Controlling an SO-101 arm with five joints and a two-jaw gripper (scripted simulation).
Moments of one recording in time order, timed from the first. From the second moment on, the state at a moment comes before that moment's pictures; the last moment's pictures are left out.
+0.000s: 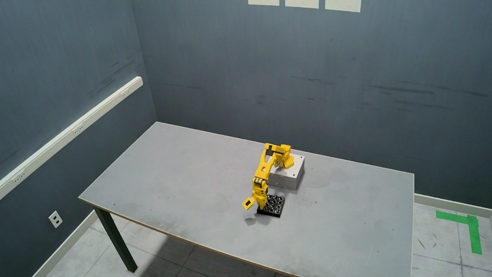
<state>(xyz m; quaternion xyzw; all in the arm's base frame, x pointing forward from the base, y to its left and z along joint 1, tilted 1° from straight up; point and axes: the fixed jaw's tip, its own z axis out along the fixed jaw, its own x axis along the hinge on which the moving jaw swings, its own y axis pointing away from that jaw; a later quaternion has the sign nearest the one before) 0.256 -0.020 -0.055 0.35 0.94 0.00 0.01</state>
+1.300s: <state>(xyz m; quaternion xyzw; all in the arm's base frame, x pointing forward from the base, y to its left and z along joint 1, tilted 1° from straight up) 0.254 -0.019 -0.055 0.19 0.98 0.00 0.01</state>
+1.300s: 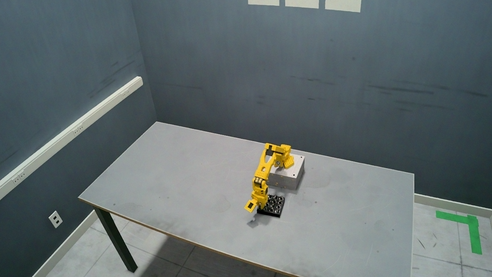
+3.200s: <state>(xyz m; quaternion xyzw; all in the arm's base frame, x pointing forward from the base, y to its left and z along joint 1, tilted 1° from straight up) 0.249 -0.021 -0.054 -0.25 0.97 0.00 0.01</state>
